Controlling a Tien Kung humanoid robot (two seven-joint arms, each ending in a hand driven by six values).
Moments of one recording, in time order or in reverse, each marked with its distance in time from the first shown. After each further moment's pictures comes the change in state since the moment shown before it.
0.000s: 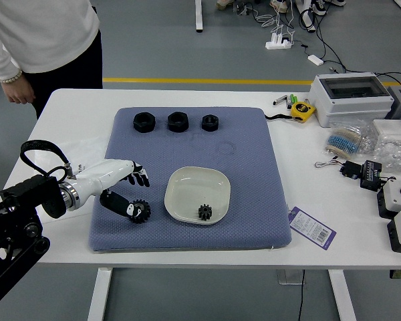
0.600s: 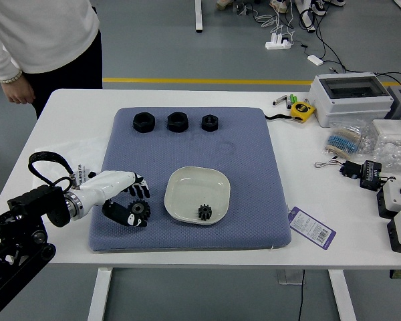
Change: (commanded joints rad) left arm 0.001 -0.027 0.028 0.092 0.010 0.024 -0.024; right arm 0.005 0.000 0.004 0.001 -0.009 0.000 -0.004
